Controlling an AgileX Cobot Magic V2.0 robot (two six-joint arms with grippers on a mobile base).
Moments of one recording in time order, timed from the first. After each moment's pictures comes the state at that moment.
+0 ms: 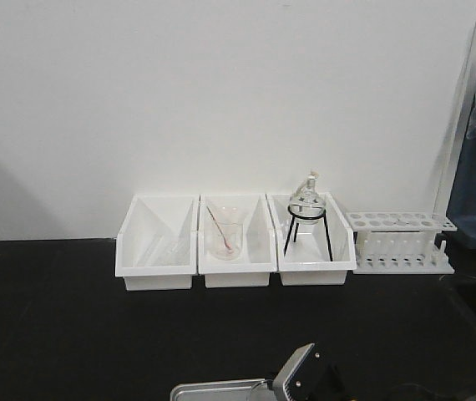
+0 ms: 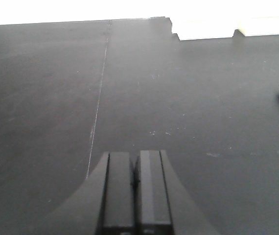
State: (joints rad) left arm 0.01 -0.01 0.03 0.03 0.36 -0.01; right arm 0.34 1.98 -0.81 -0.80 -0.77 0.33
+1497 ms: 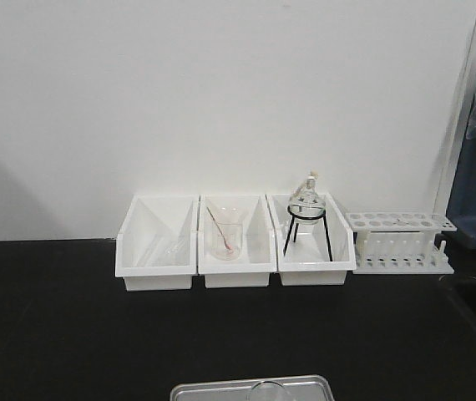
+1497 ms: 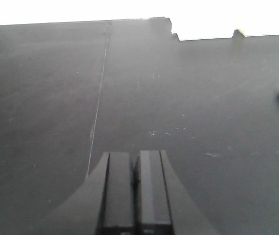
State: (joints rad) left arm 0.01 -0.01 0.03 0.03 0.36 -0.01; right arm 0.34 0.51 -0.50 -0.76 0.33 0.76
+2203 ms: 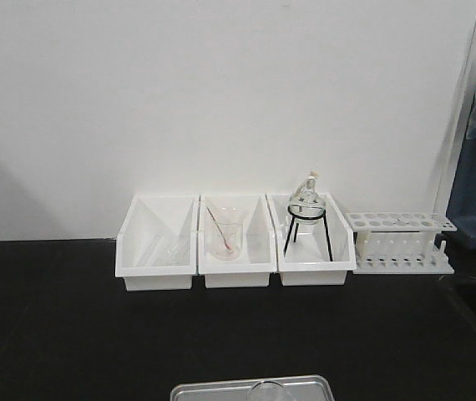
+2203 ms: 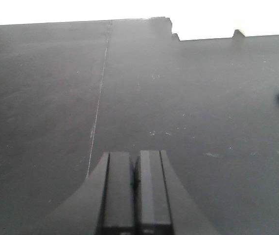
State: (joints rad) left arm 0.01 -0.01 0.03 0.03 0.36 -0.01; right arm 0.12 0.14 -0.08 -0.09 0.15 0.17
